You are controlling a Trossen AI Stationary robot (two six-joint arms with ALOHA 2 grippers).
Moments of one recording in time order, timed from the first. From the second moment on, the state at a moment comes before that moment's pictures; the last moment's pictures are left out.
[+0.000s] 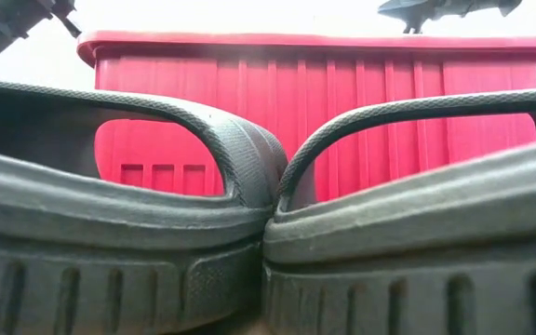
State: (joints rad) left arm 0.12 0.39 0.03 1.17 0.07 -0.43; right arm -0.74 0.79 0.87 -0.24 -0.71 0.20
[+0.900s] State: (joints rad) left arm 0.12 0.39 0.03 1.16 -0.01 -0.29; right arm -0.76 0.51 1.44 -0.60 -0.86 0.37
